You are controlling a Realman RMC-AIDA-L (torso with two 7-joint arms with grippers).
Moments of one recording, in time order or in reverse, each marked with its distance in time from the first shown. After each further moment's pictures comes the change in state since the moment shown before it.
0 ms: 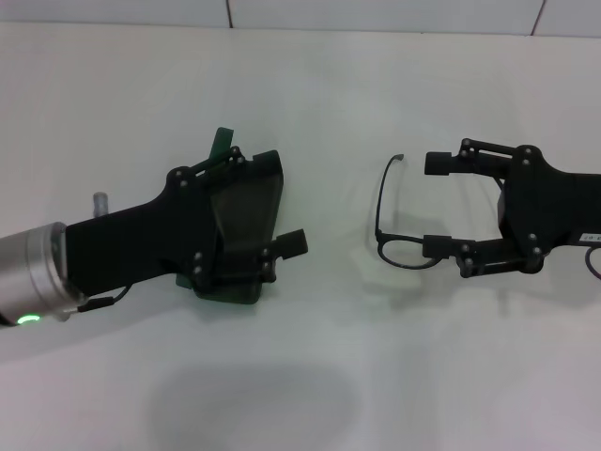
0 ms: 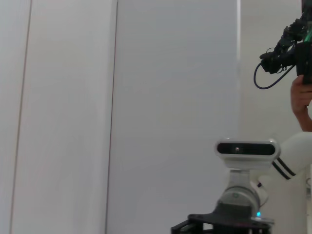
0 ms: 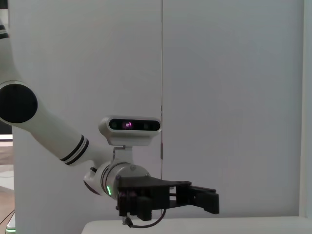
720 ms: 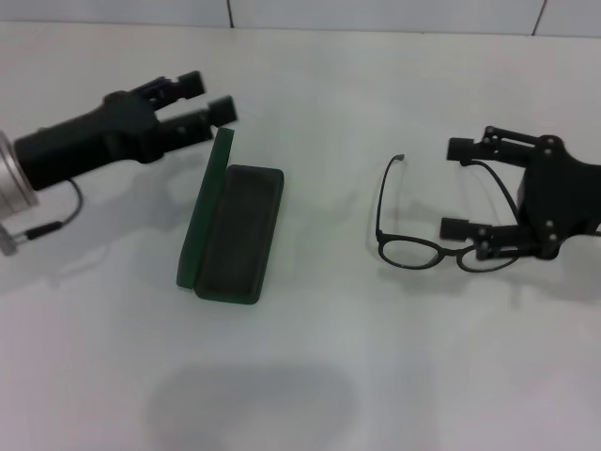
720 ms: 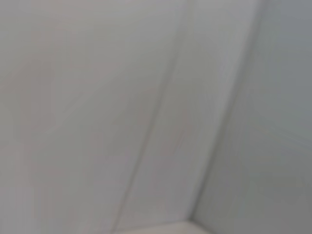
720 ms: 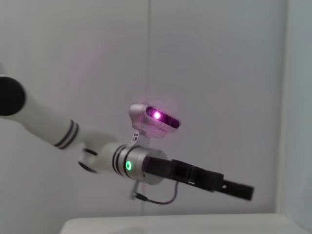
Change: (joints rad) left arm -0.010 0.035 -0.100 0.167 0.002 -0.246 -0.546; right arm -0.040 -0.014 0.035 -0.034 -0.001 0.029 0.000
